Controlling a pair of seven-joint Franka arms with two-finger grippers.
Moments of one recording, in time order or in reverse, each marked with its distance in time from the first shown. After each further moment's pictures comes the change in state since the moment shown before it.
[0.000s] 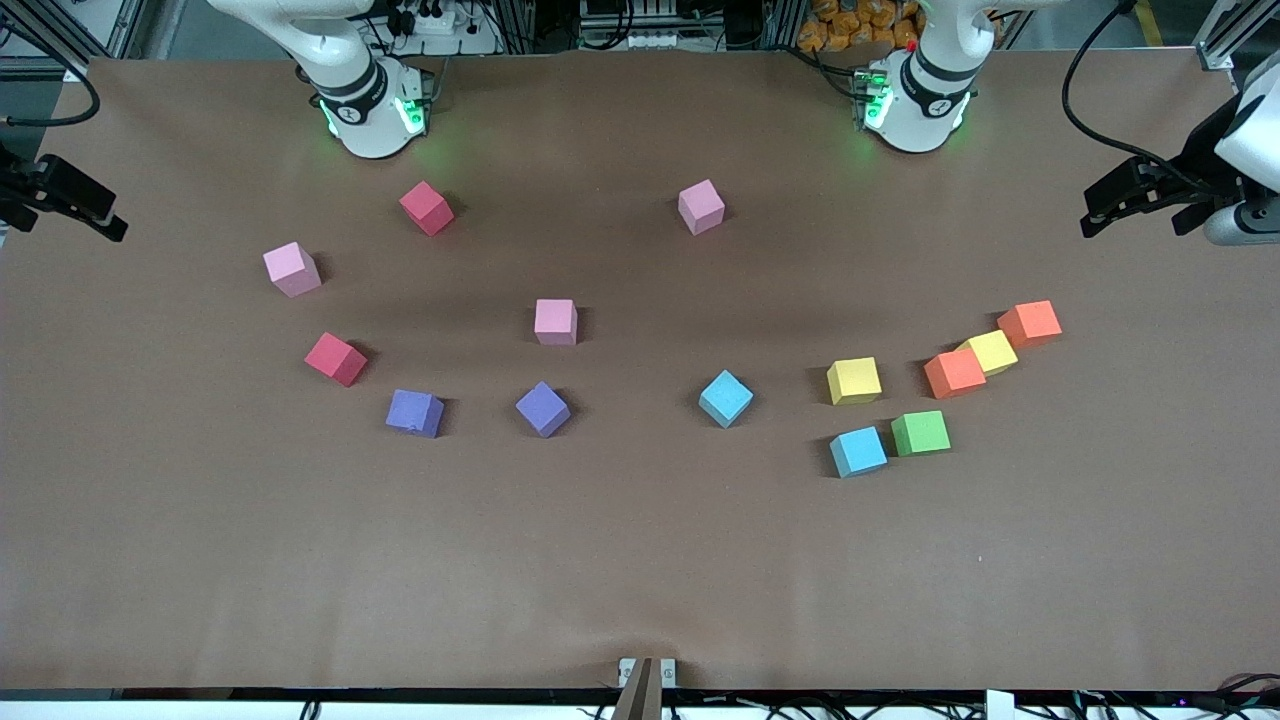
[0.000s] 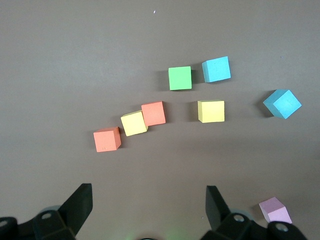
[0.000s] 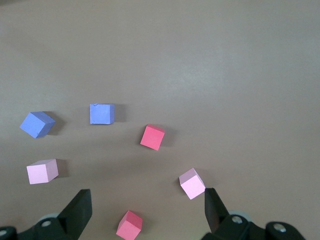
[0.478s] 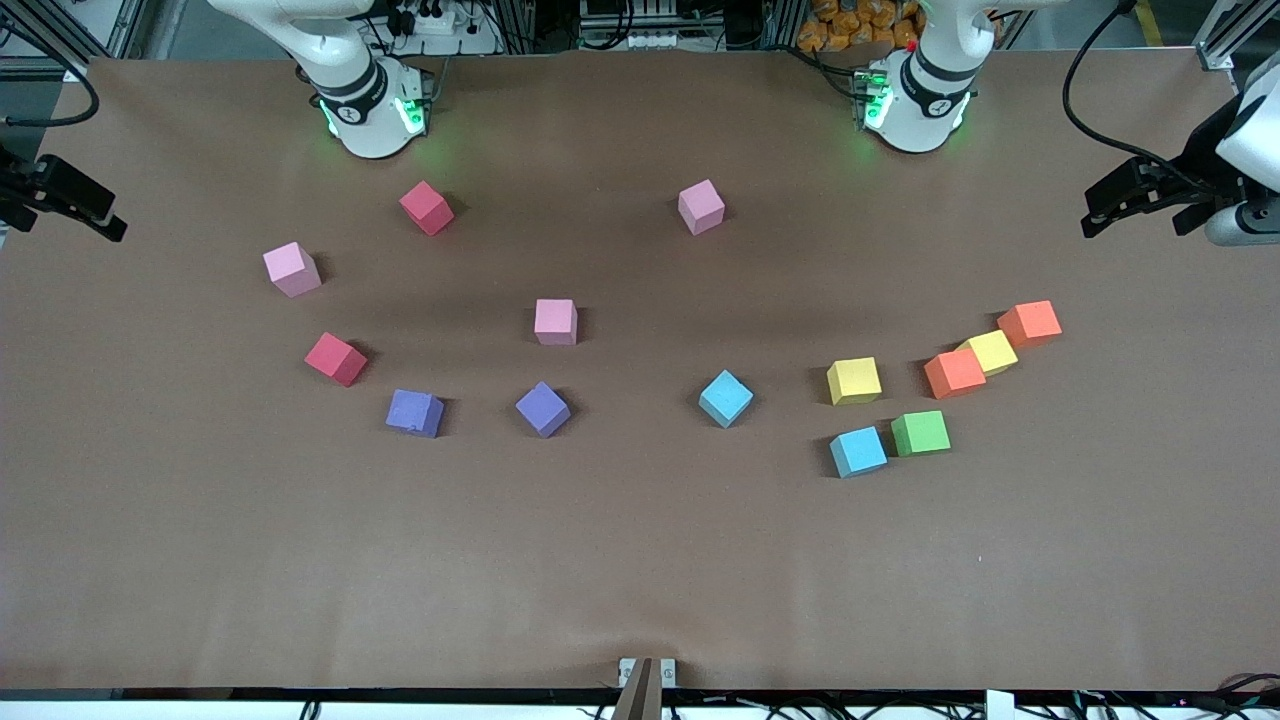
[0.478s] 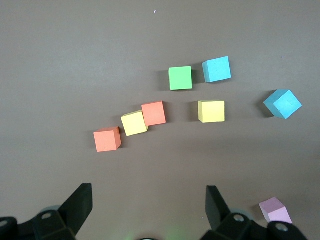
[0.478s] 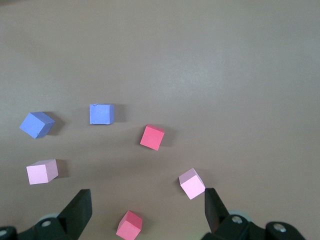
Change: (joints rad) left arm 0.000 0.001 0.001 -0.001 0.000 0.000 0.000; right arm -0.001 0.000 -0.002 0.000 0.000 0.000 0.000
